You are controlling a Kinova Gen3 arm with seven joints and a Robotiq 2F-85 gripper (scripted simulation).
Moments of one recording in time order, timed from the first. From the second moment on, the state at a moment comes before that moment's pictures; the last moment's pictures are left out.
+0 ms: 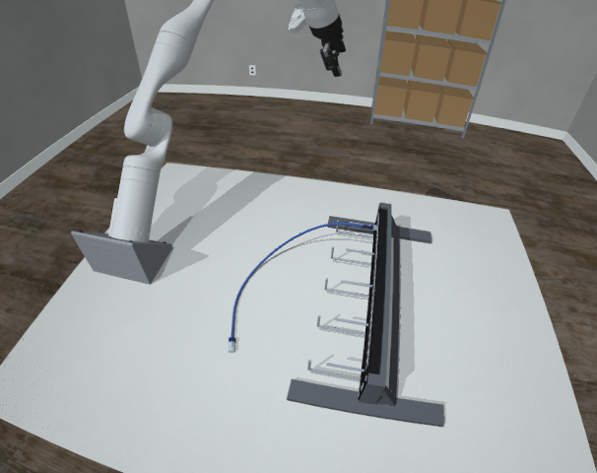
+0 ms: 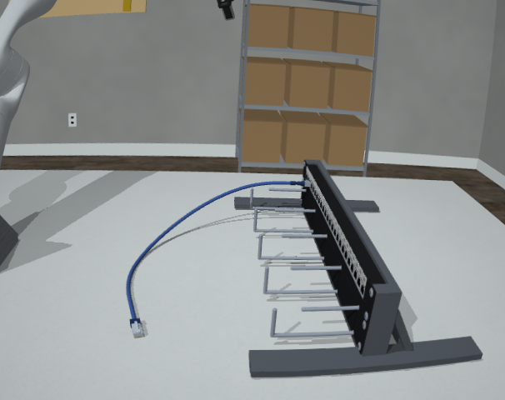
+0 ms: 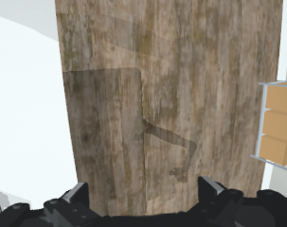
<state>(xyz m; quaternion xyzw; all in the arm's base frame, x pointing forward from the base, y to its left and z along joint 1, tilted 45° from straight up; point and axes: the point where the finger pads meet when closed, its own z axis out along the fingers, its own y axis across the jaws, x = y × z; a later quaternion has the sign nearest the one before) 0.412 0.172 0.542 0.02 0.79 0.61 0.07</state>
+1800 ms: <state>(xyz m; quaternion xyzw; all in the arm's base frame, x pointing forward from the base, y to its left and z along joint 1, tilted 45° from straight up) 0.504 0.050 0.272 0.28 0.82 0.51 -0.04</state>
